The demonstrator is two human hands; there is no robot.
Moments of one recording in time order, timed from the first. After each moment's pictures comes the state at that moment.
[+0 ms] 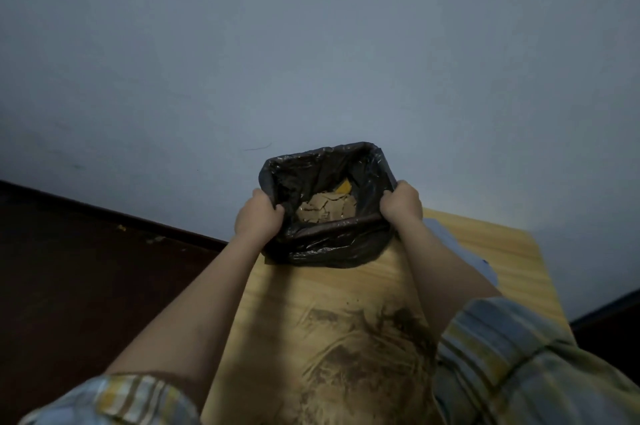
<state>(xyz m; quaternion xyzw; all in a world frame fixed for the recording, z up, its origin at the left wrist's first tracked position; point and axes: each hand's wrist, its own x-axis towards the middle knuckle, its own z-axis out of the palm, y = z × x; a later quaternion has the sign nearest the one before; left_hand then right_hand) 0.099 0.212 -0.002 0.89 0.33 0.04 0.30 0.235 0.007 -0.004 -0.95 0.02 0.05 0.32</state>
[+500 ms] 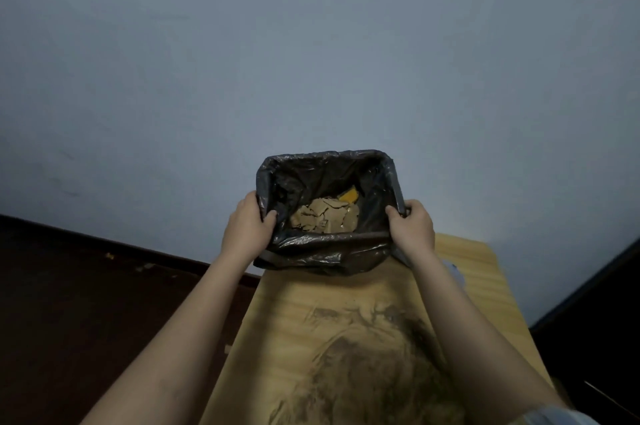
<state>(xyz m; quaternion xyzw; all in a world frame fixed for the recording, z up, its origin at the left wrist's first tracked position) 0.016 0.223 0.060 0.88 0.21 0.19 0.37 0.125 -0.024 0.062 -0.89 0.02 -0.08 0.46</state>
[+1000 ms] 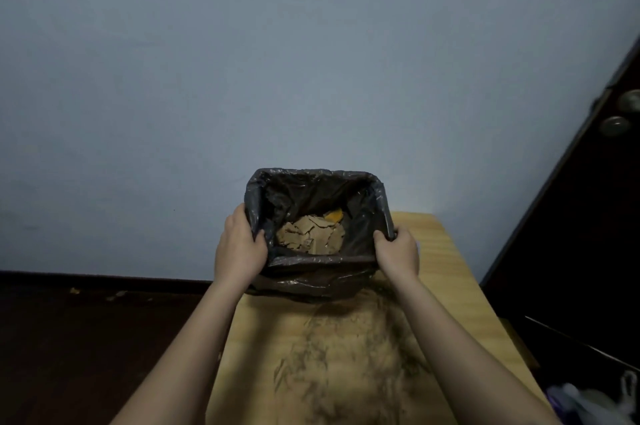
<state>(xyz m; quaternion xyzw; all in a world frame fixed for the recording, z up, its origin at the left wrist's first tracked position) -0.082 0.177 0.077 0.88 0.15 0.23 0.38 -0.014 -0.061 0.059 -0.86 0.12 -0.12 0.48</state>
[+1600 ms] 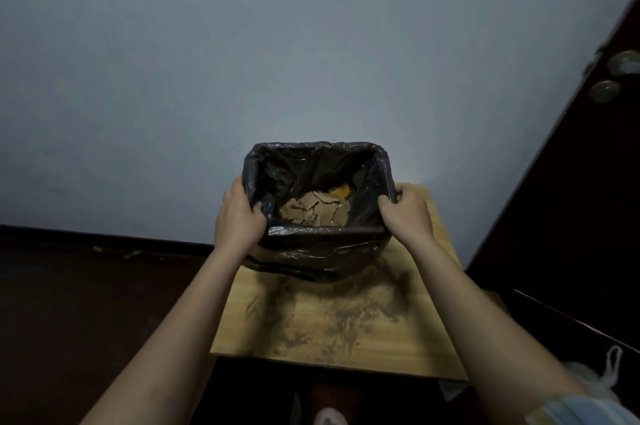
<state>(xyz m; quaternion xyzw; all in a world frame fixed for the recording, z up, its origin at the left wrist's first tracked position) -0.135 0.096 0.077 0.88 0.18 0.23 0.37 -0.057 -0.154 0.084 -0.90 0.00 -0.08 0.43</state>
